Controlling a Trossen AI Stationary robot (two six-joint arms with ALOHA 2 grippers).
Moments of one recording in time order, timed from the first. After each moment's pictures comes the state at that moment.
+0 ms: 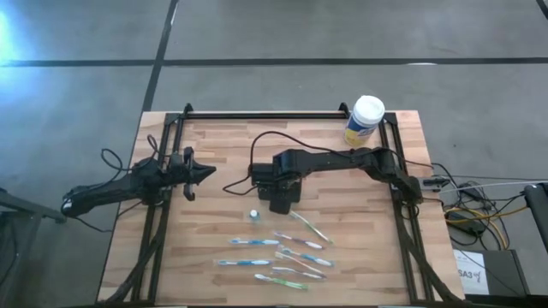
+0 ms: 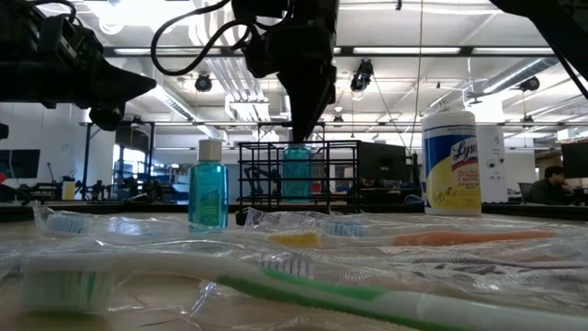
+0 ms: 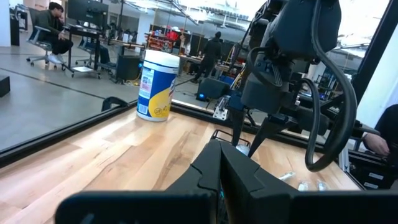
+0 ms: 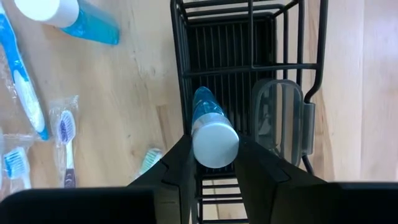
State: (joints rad) left arm 0.21 0.04 0.01 0.06 0.02 -0.24; right arm 0.02 2.23 2.09 -1.28 0.04 0.20
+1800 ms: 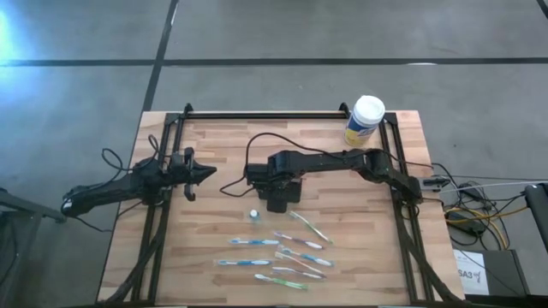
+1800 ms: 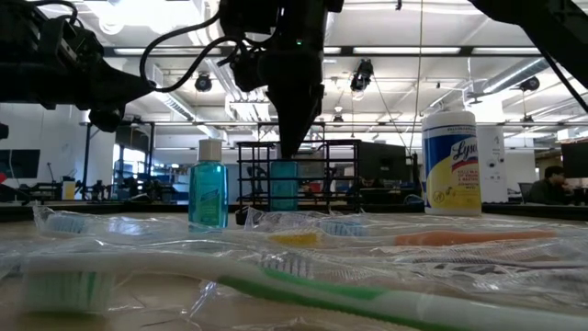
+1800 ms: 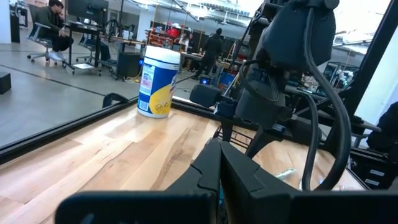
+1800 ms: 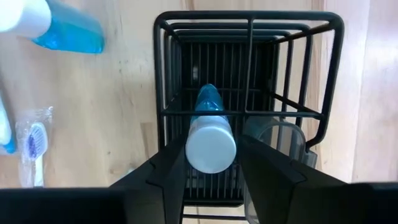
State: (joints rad) left arm 0.21 0.05 0.01 0.04 0.02 -0.24; right arm 0.01 2.28 2.14 -1.26 0.07 0.11
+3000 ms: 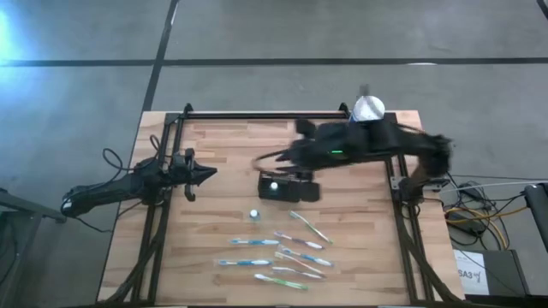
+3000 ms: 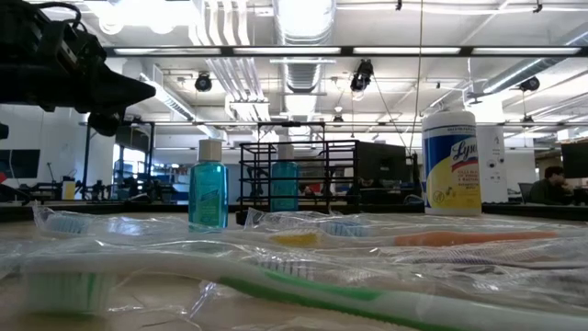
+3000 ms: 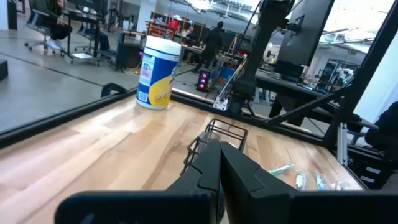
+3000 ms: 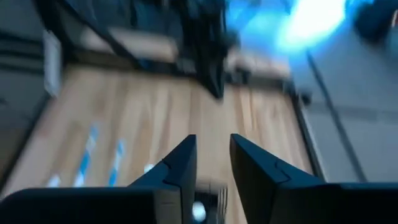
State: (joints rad) left arm 0.21 0.05 0.01 0.01 0.03 -0.27; right arm 0.16 1.73 2.20 -1.00 0.17 -0.07
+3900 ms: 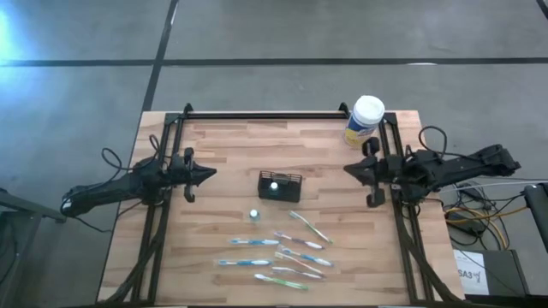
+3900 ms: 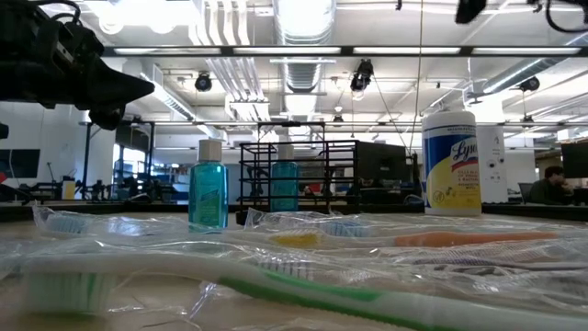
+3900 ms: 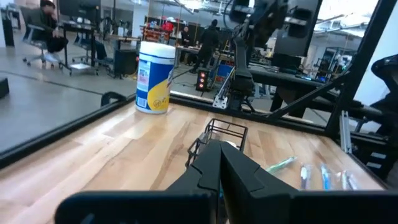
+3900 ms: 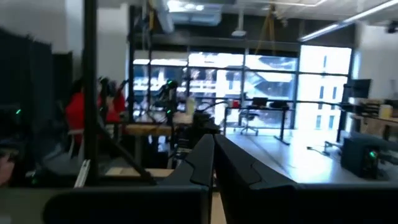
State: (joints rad) left arm 0.21 0.05 0.03 0.00 0.04 -0.17; right arm 0.18 0.57 0.40 0.44 0.19 -0.06
